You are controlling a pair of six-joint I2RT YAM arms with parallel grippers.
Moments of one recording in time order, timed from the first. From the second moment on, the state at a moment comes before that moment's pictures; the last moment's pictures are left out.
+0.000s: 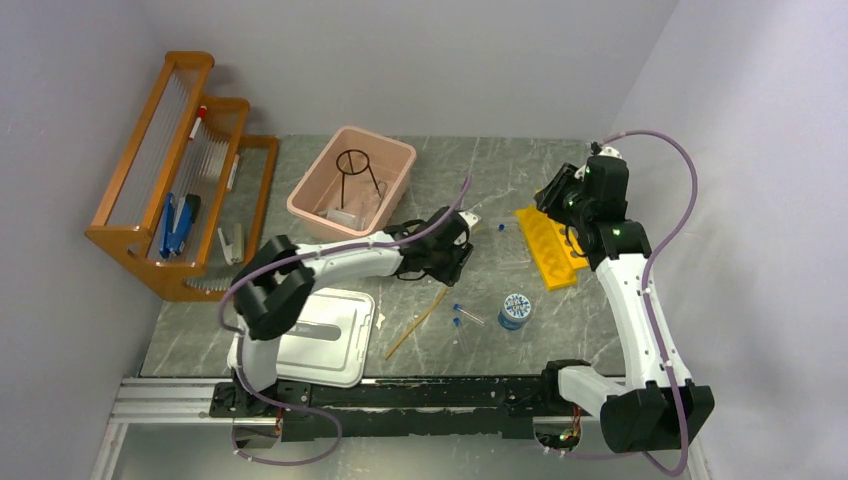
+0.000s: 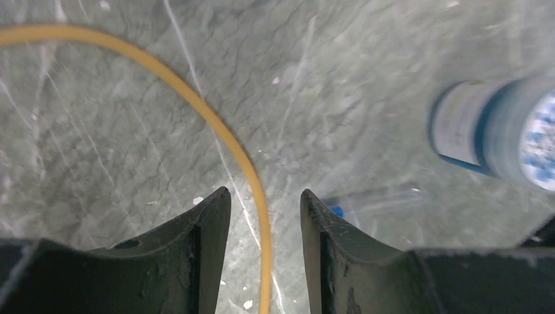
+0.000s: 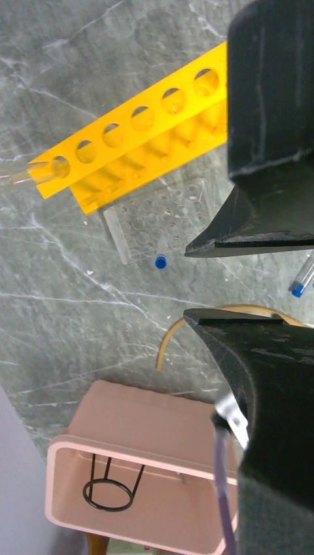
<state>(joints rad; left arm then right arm) -0.97 1.89 1.38 -0.32 -0.02 -0.30 0.04 1.11 1.14 -0.55 -0.04 0.43</state>
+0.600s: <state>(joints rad) -1.01 2.12 1.56 -0.55 -0.11 -0.43 0.05 1.05 1.07 -0.55 -0.03 0.49</state>
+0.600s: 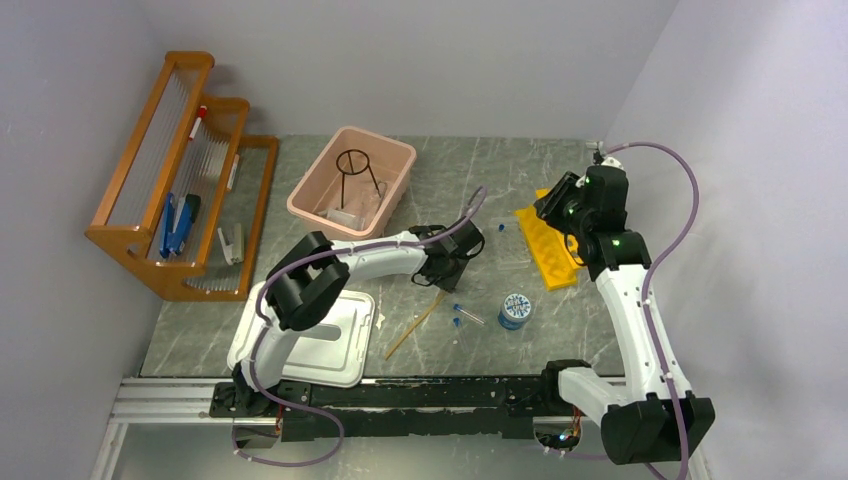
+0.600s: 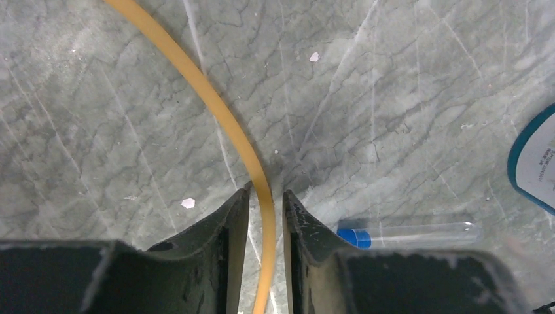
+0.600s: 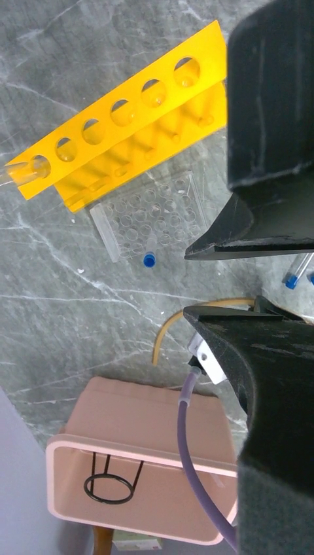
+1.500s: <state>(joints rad) -1.00 1.84 1.67 -0.59 -0.26 -0.26 0.14 1.01 1.14 -0.55 0.06 0.48</state>
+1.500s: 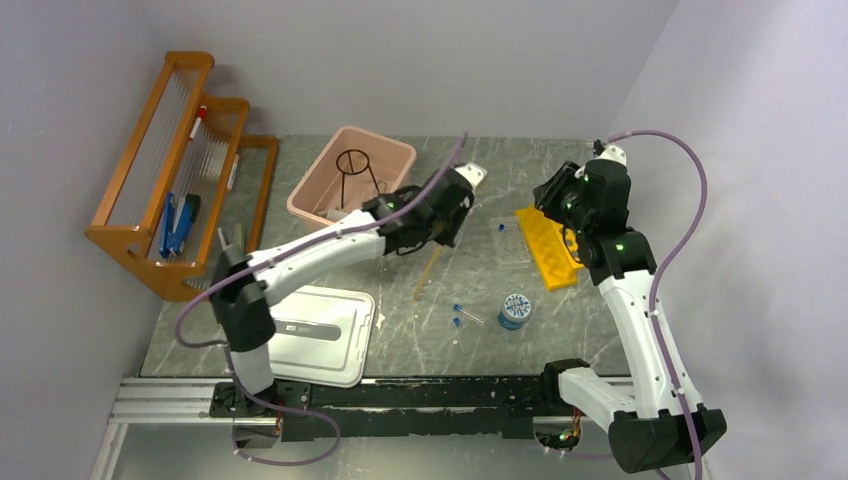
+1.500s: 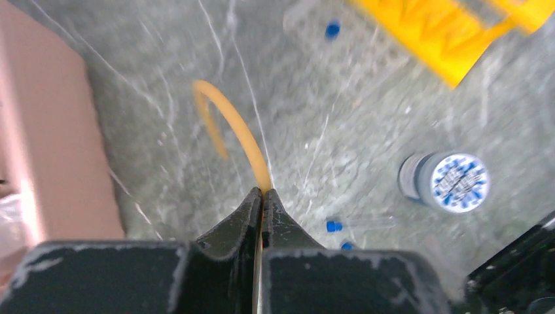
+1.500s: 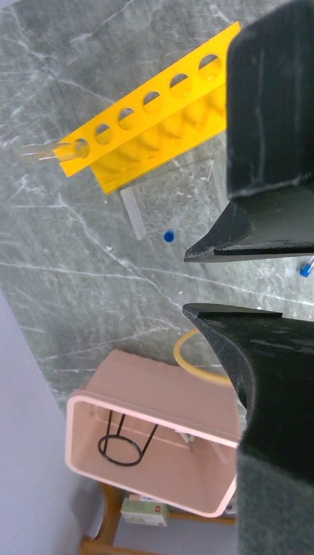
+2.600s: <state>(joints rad) -0.44 1.81 1.93 -0.61 -0.02 0.15 0.14 1.11 1.20 -0.45 0.02 0.58</state>
